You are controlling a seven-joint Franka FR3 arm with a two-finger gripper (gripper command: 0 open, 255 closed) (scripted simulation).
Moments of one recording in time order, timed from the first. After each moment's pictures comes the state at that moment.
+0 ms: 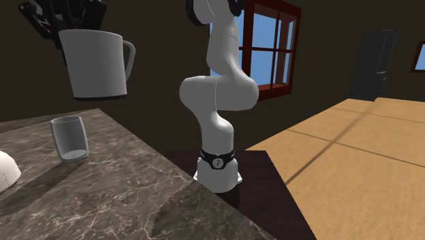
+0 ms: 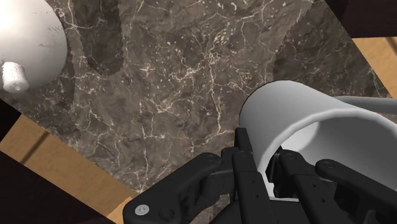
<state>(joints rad) -0.18 -0.66 -0.44 -2.19 -0.18 1.59 -0.48</state>
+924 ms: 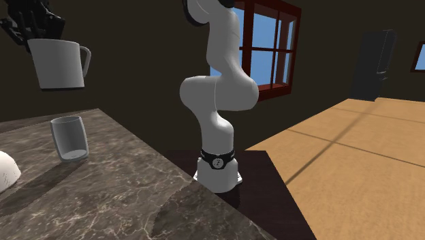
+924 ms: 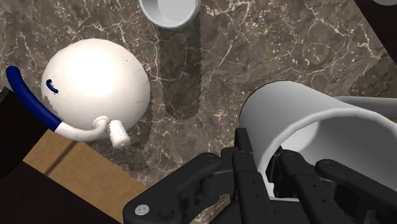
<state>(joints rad) -0.21 -0.55 -0.77 -1.99 -0.28 1.56 -0.84</state>
